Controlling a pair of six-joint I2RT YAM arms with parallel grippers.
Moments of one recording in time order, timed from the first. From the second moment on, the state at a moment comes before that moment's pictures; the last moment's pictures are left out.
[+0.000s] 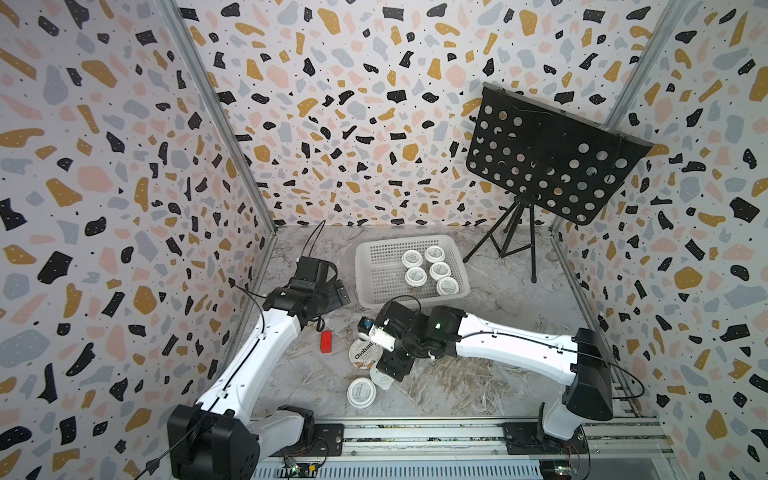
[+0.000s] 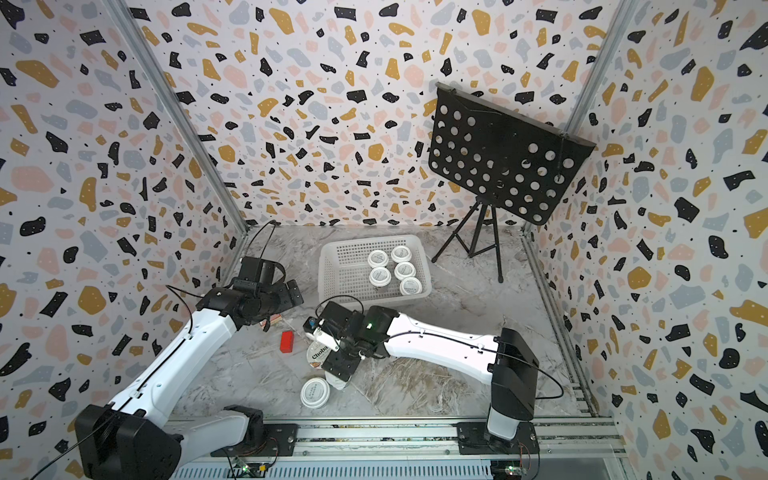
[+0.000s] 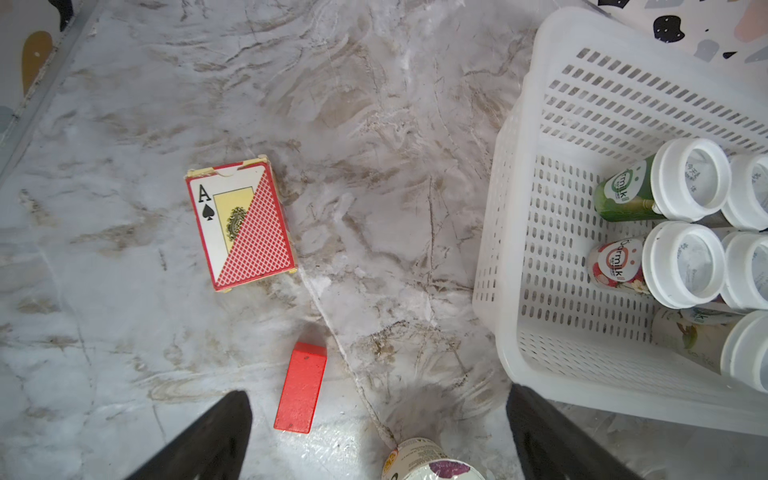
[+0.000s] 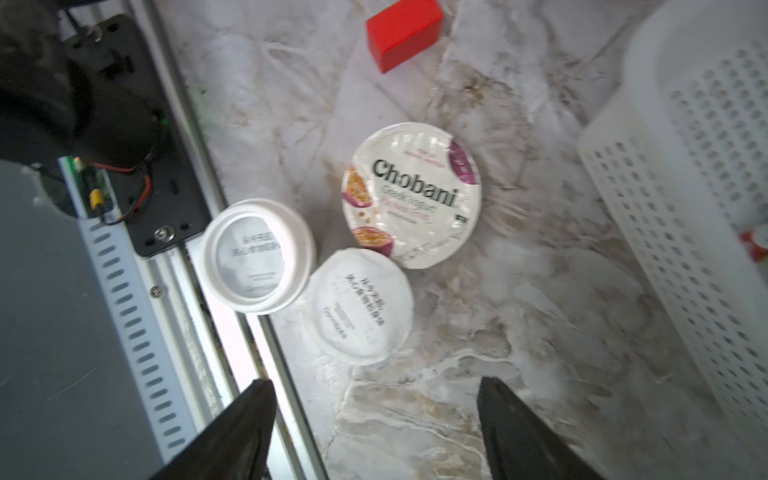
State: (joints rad) left arm -0.20 1.18 1.03 -0.82 -0.12 -0.57; right arm 1.25 1.70 1.49 -0.86 -0.06 0.00
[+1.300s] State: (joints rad) left arm -0.17 1.16 1.03 -0.83 -0.14 -0.57; right arm 1.35 1.95 1.53 -0.70 -0.16 -0.18
